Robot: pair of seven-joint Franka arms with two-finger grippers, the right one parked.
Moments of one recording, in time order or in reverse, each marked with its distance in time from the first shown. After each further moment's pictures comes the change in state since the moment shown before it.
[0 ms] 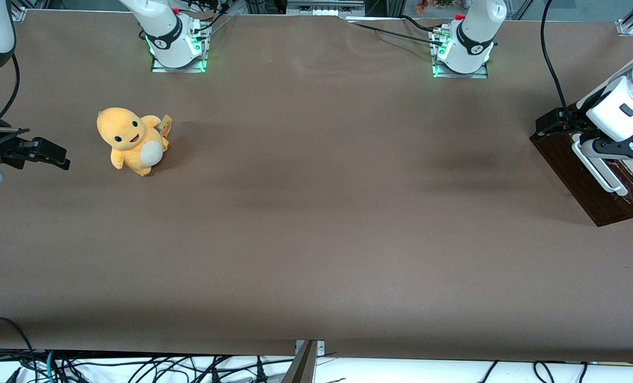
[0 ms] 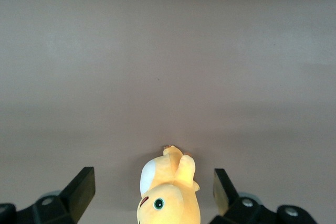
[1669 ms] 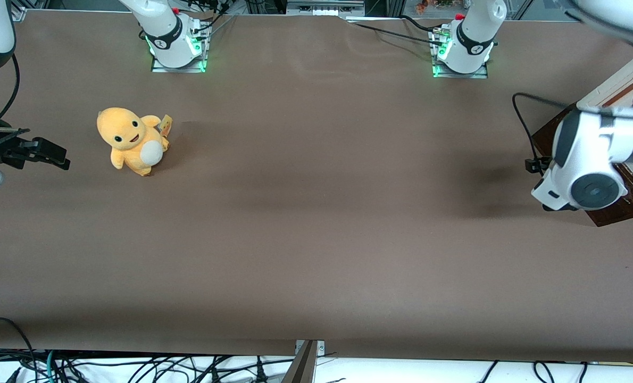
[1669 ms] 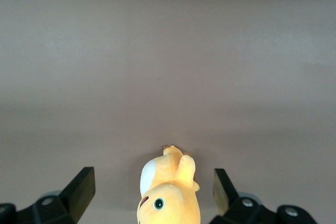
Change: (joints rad) arm 0.017 0.422 0.012 -0.024 0.486 -0.136 -0.257
